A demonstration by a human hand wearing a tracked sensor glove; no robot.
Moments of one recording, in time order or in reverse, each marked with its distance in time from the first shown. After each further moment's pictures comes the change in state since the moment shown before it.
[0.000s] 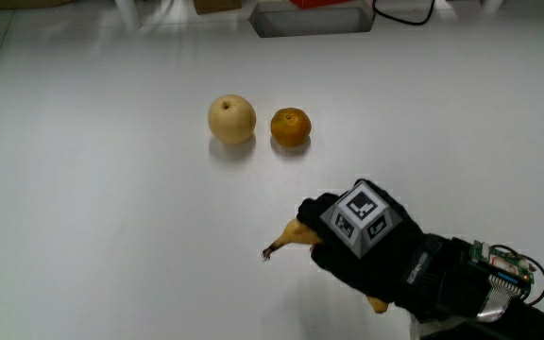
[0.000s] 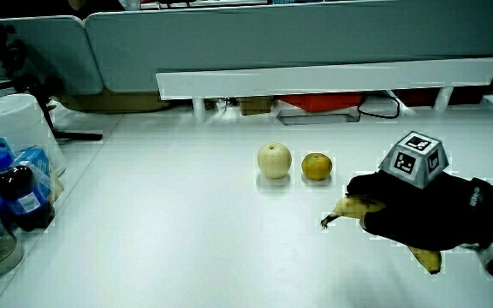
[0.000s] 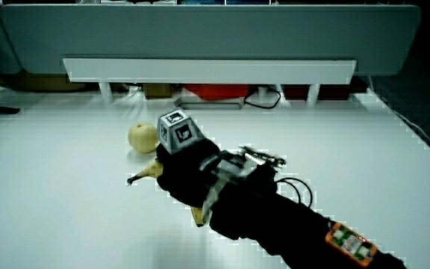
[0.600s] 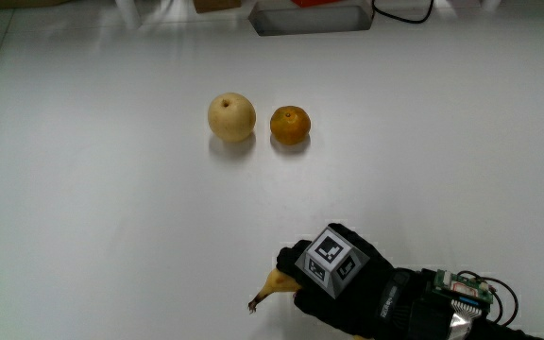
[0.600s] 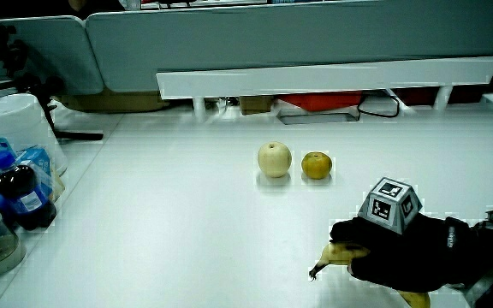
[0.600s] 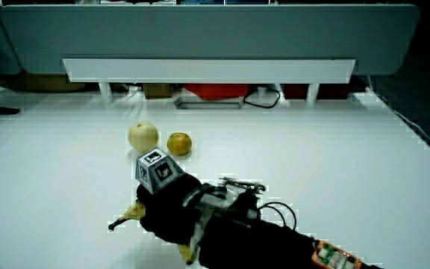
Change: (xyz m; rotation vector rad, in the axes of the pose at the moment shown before) arm -0.040 0.002 -0.047 -0.108 0.012 0.126
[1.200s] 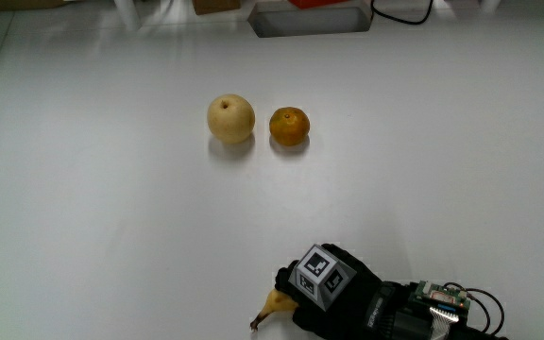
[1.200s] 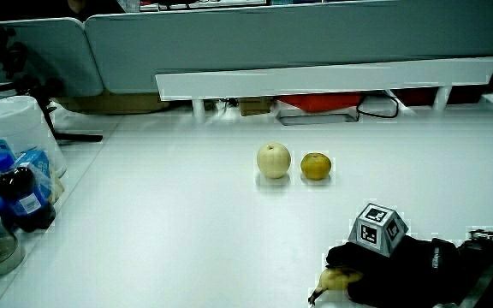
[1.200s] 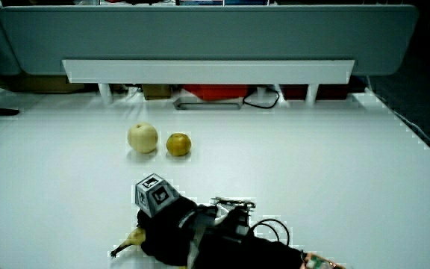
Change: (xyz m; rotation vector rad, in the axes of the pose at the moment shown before) arm -0.012 0.013 -0.039 -0.102 0.013 0.032
